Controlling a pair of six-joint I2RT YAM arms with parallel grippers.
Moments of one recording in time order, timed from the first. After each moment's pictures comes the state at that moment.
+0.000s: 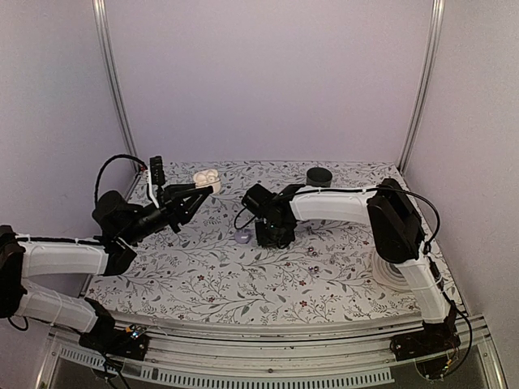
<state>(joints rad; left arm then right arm) -0.56 1.20 0.43 1.06 0.47 -0.37 0.93 2.37 1.92 -0.80 0.27 0.71</state>
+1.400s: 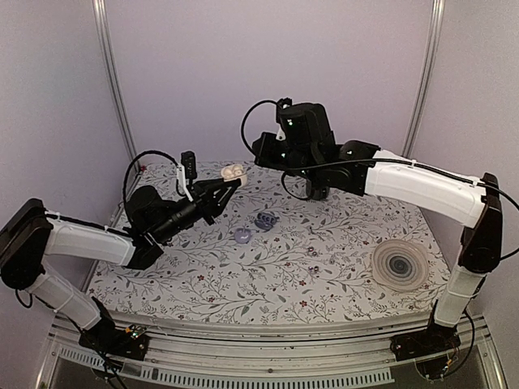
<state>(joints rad) -0.75 1.45 0.58 1.10 0.17 -0.36 1.01 1.79 1.72 -0.23 0.41 0.64</state>
